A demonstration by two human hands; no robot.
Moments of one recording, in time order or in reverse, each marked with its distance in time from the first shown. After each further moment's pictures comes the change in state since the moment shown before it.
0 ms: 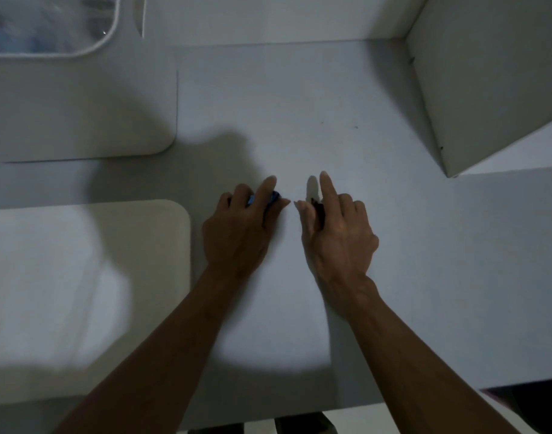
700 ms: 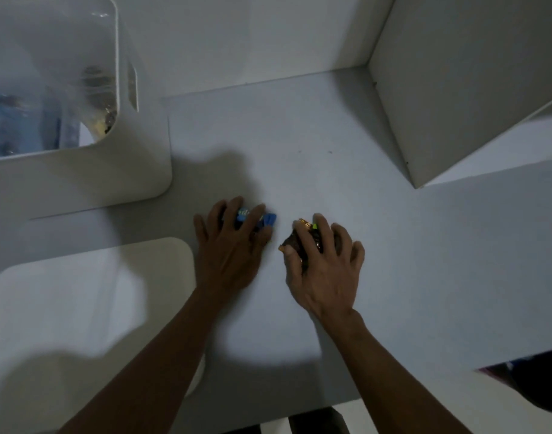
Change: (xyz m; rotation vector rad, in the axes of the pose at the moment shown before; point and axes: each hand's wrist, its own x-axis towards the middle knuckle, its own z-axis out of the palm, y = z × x) left_hand 0.017 -0.015 -0.015 0.040 -0.463 0.028; right_hand -0.021 0.001 -0.025 -0.072 -0.273 0.049
